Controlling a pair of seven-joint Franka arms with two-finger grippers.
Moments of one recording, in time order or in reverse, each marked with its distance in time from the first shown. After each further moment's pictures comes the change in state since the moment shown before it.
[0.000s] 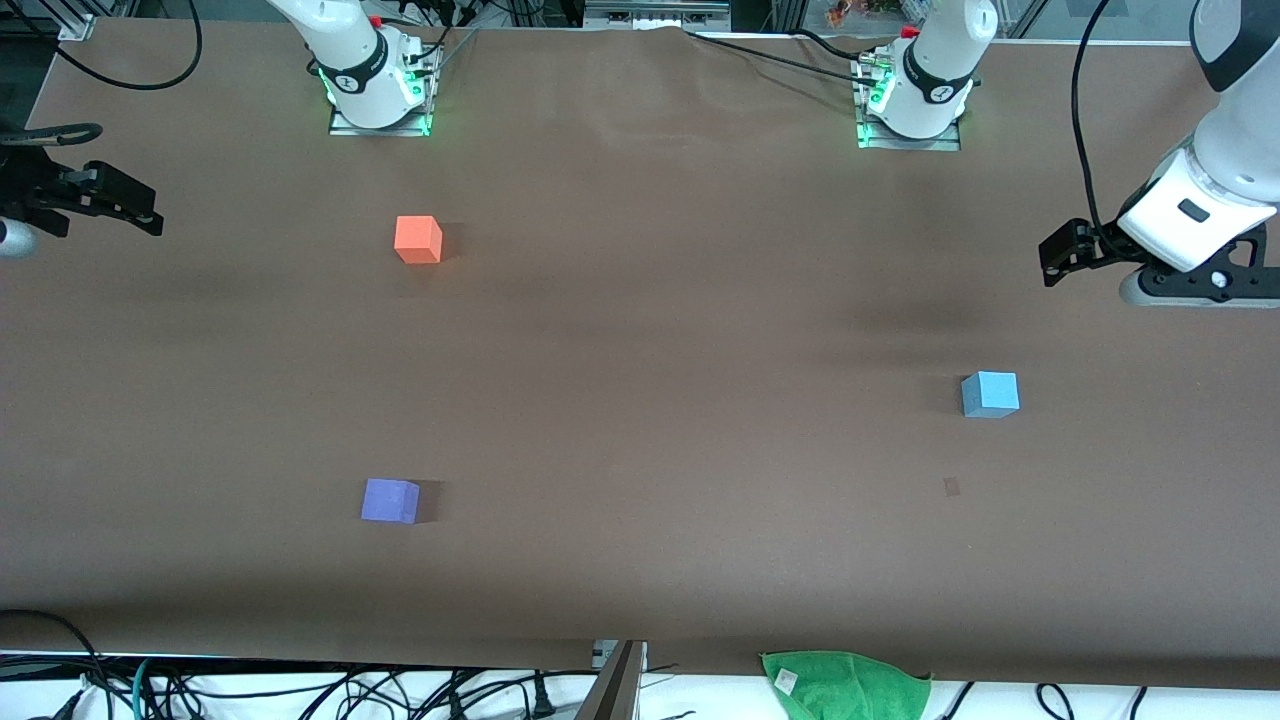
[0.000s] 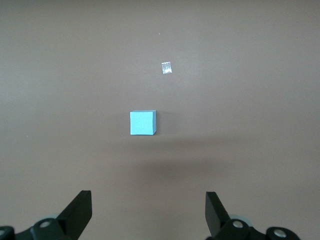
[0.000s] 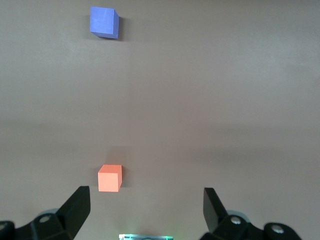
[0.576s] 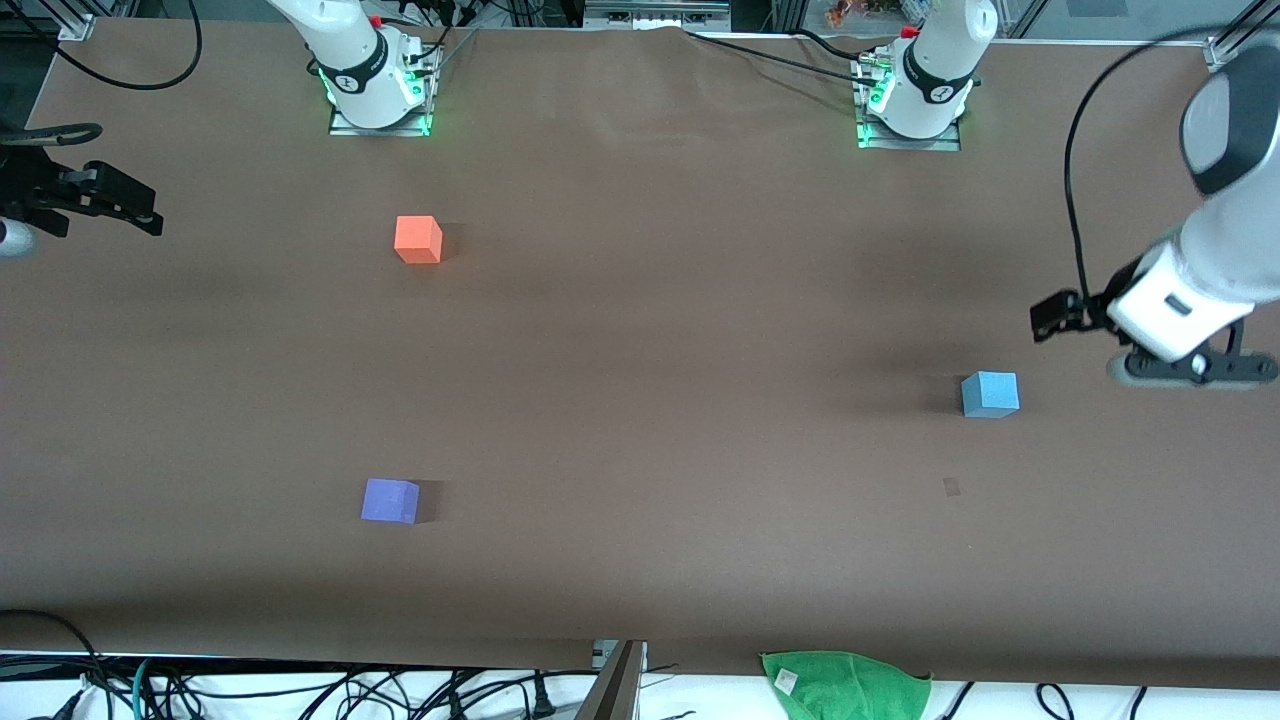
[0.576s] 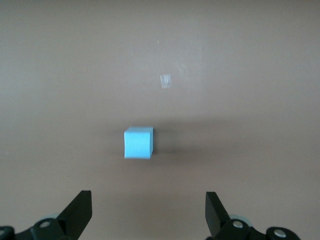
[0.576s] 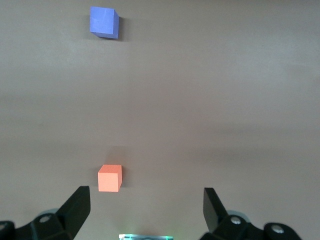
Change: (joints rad) left arm 0.023 0.249 0.001 0.155 0.000 0.062 0.000; right arm 0.000 0.000 0.000 0.000 0.000 0.000 0.000
